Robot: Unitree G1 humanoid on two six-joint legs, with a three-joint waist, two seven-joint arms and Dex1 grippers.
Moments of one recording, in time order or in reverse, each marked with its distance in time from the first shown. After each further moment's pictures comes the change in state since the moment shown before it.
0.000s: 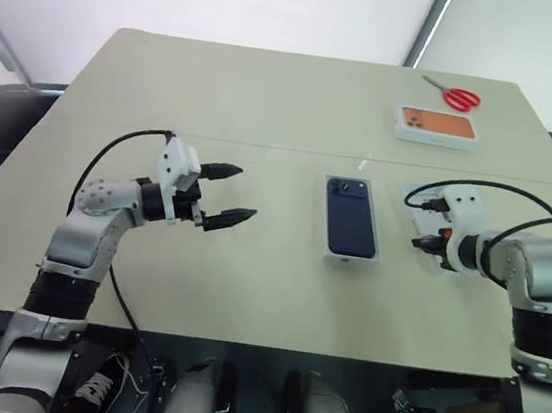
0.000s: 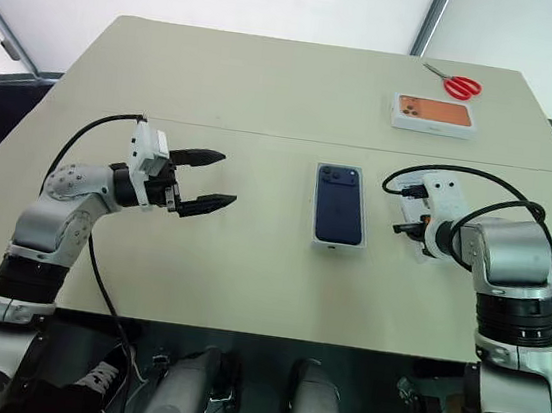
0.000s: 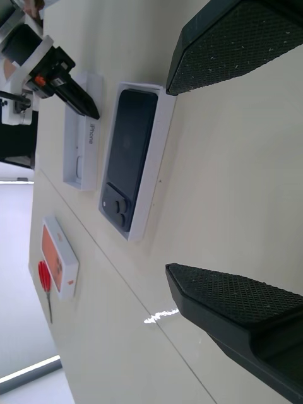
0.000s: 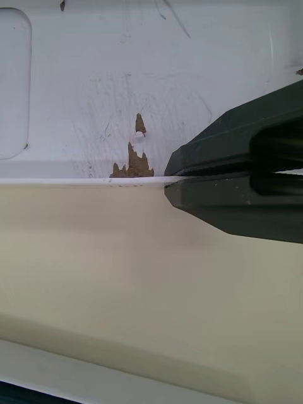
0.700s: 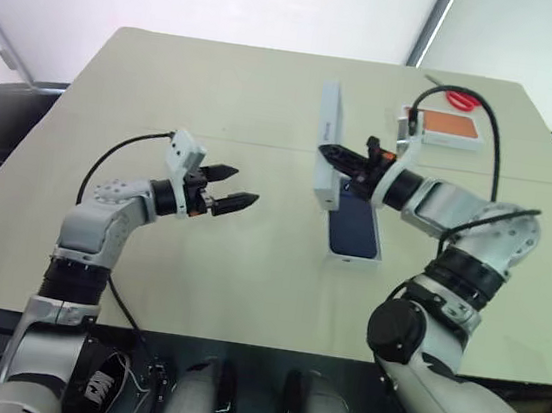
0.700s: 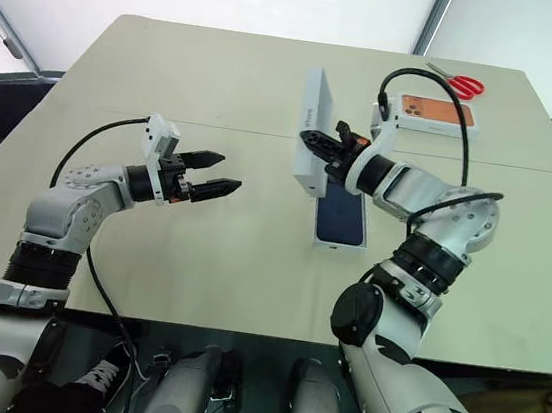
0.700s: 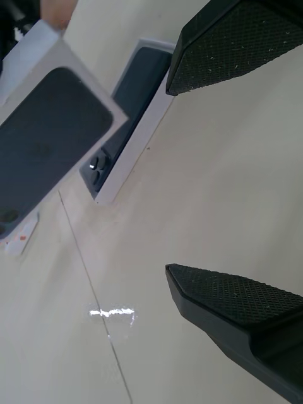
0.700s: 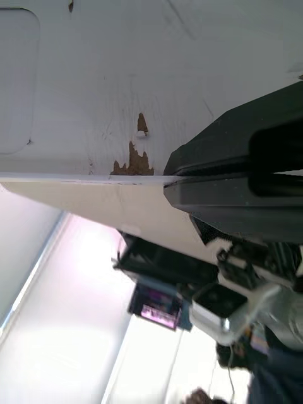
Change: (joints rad) left arm -0.077 -0.051 0.016 0.058 -0.064 0.306 0.162; right arm -0.340 0.661 -0.684 0.106 0.614 0.132 -0.329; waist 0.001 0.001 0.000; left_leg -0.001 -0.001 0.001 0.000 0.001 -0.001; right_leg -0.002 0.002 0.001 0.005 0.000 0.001
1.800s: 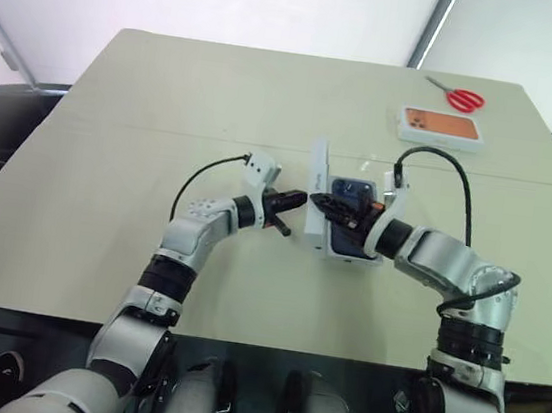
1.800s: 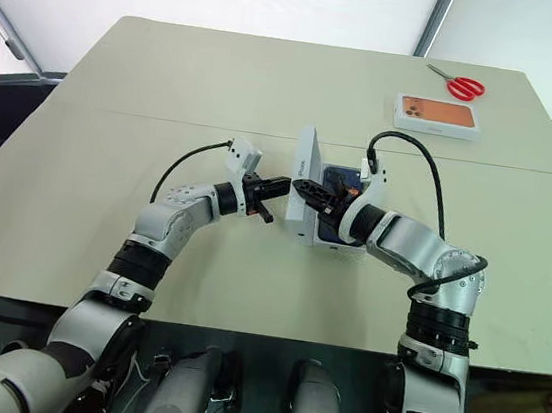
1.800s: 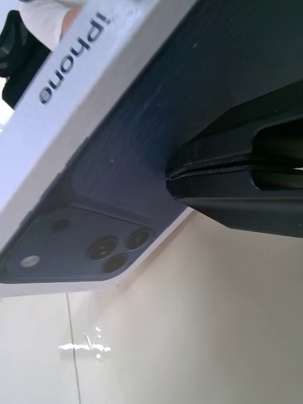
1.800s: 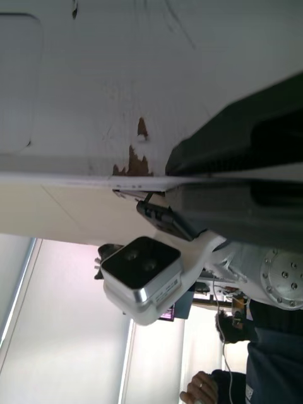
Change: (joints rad) left arm -0.140 -0.386 -0.111 0.308 0.126 -0.144 0.173; right arm 0.428 -0.283 0.477 -0.011 0.938 -0.429 -0.597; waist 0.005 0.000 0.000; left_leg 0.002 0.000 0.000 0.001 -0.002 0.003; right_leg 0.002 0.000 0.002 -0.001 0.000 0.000
